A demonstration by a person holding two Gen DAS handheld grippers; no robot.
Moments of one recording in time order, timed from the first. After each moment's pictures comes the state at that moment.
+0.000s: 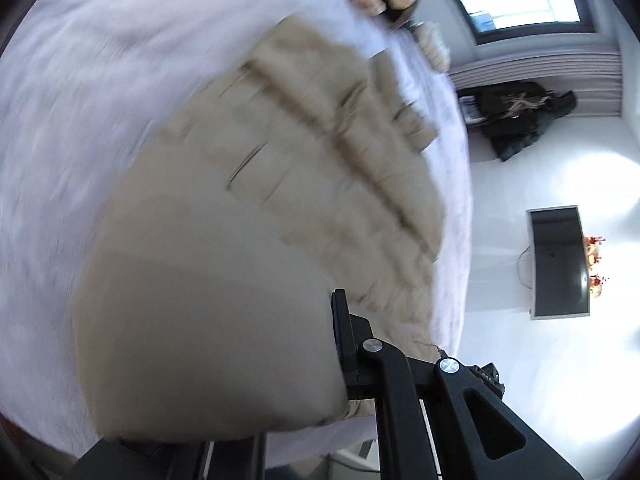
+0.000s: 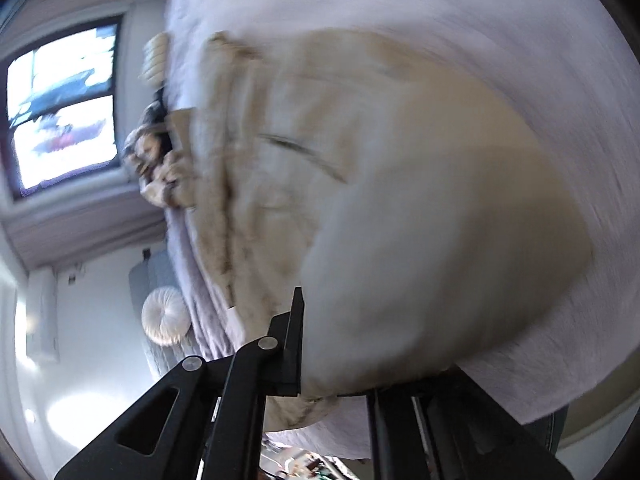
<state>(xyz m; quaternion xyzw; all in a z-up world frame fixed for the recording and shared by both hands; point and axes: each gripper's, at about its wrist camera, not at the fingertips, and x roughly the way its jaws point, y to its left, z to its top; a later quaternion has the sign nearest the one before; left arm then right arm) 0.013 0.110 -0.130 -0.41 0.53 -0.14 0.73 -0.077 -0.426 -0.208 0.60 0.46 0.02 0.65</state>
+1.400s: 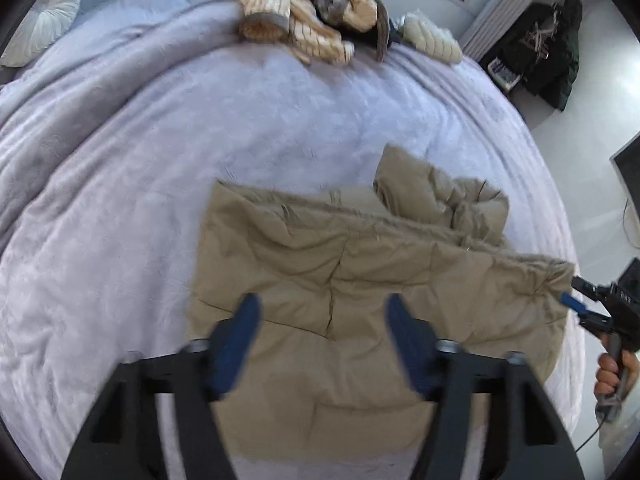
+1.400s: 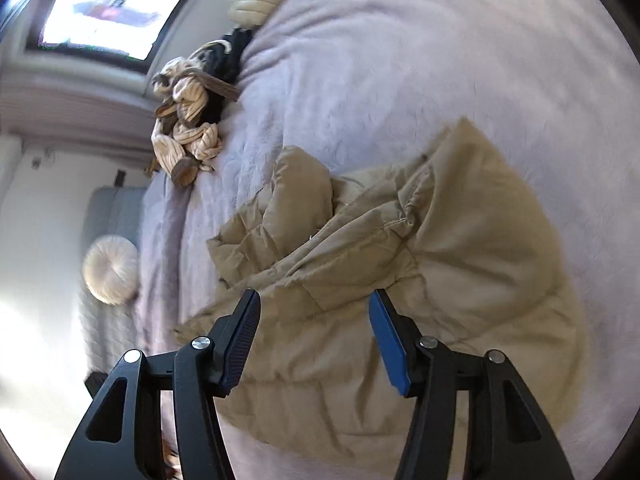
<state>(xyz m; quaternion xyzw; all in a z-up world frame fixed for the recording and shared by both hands) 0.282 0.079 -0.109 -0.15 0.54 -0.06 0.83 0.268 -0.412 -0.110 0.36 0.51 0.08 0.78</state>
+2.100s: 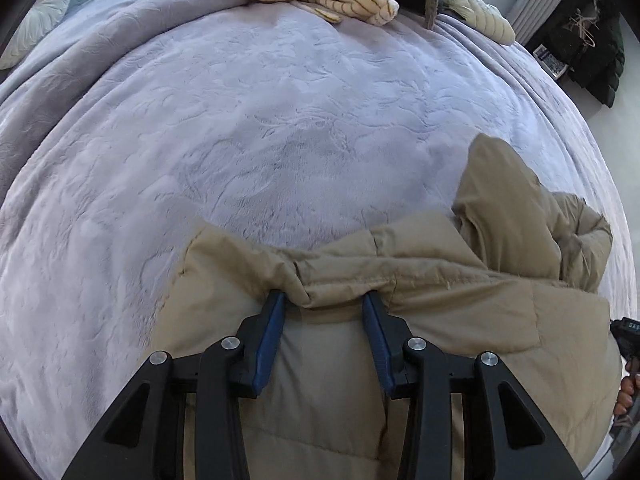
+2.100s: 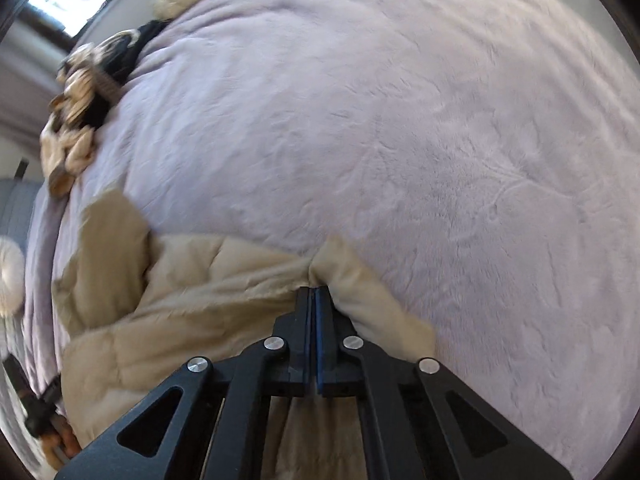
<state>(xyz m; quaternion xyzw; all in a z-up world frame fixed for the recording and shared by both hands) 0.391 0.060 -0.215 -0.12 0.56 0.01 0.82 0.342 -0.473 -0.209 0.25 0.56 -0.07 0.79</state>
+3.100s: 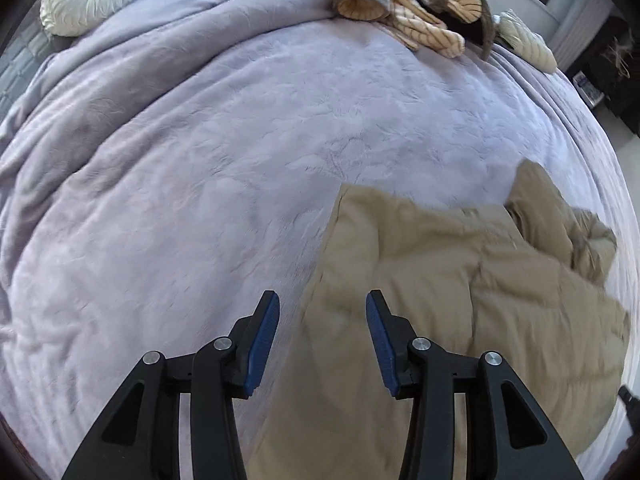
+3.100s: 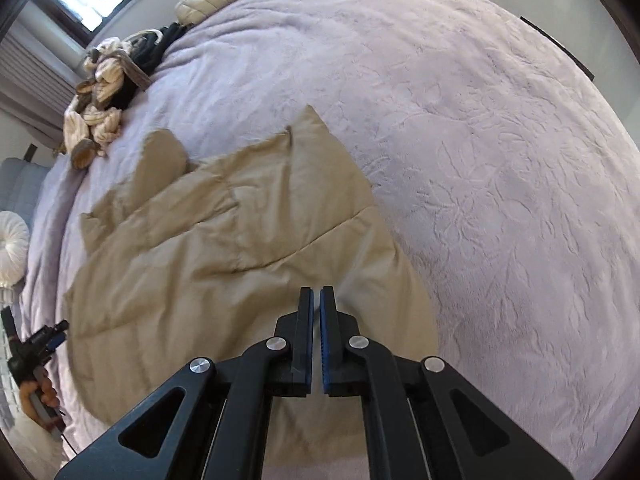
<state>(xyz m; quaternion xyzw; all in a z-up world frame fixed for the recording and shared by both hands) 0.313 0.127 -0.165 -0.13 0.56 0.09 0.82 0.210 -0.454 -0.139 0.22 0.54 -0.07 0.81</state>
